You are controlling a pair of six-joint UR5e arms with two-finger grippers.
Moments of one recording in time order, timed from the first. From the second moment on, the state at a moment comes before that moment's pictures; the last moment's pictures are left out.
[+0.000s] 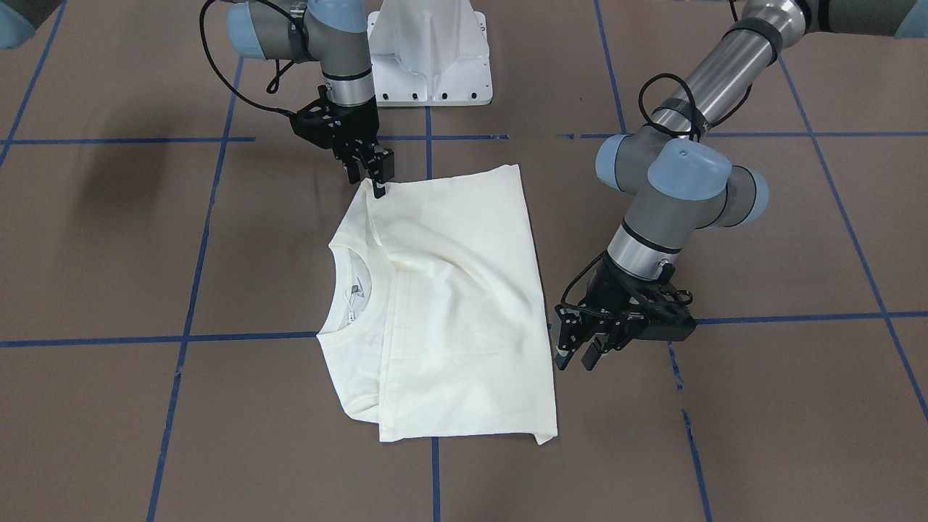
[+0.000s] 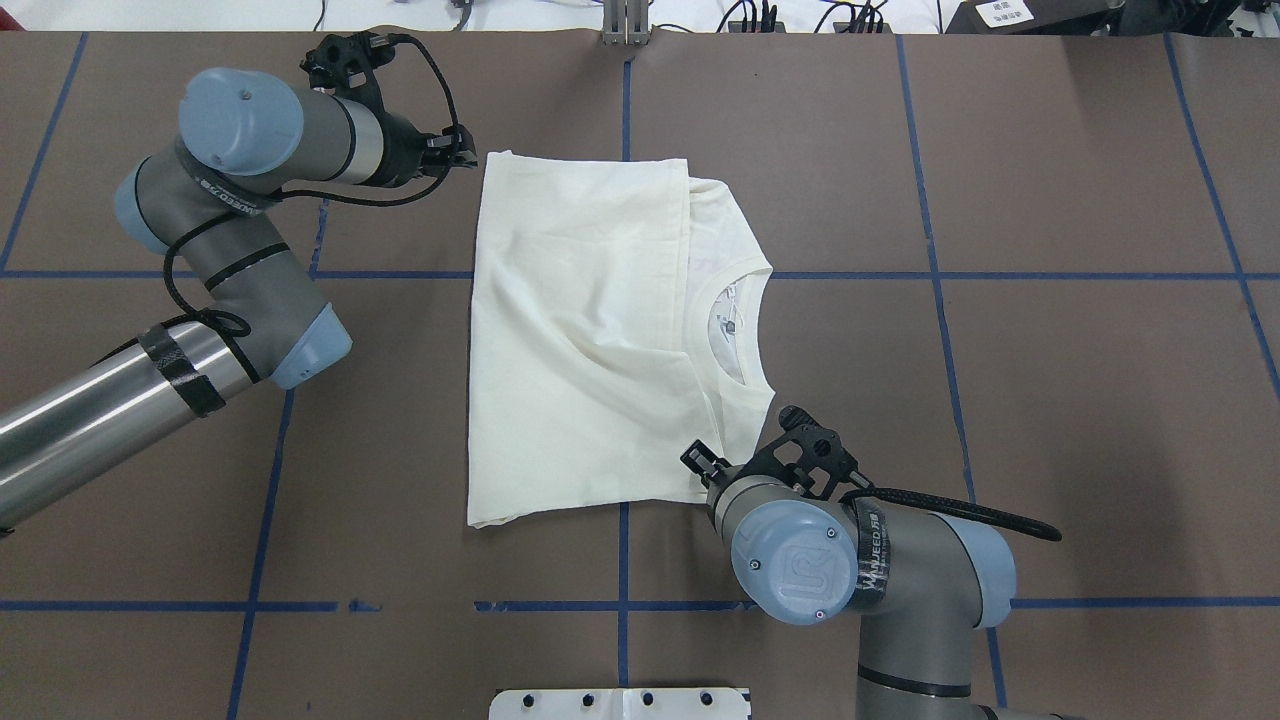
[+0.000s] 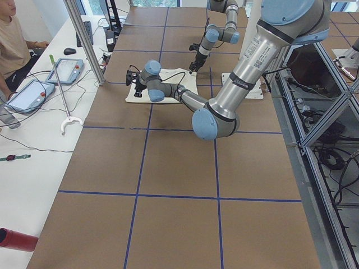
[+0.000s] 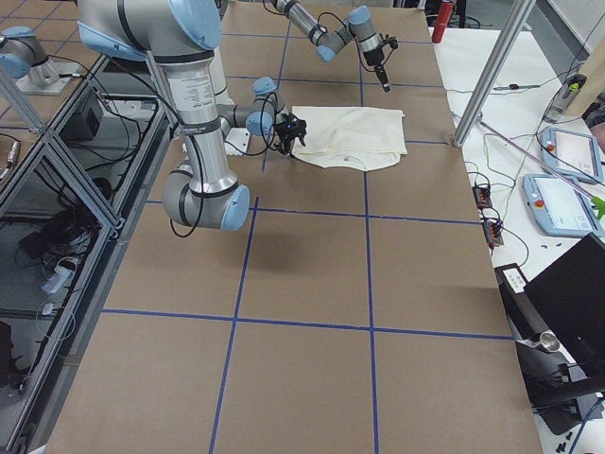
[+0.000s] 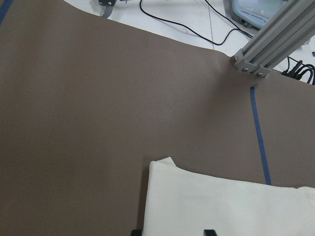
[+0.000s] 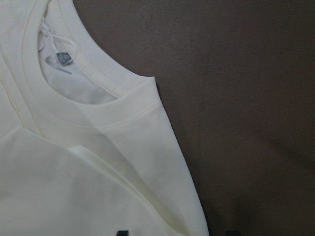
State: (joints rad) left arm -0.81 -2.21 -1.29 -2.41 -1.80 -1.29; right arm 0.21 -1.14 1.84 -1.43 1.35 2.19
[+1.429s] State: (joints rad) left arm -0.79 -2.08 -1.46 -2.40 -1.80 -1.37; right arm 0.22 -1.15 1.92 -1.43 1.39 2.19
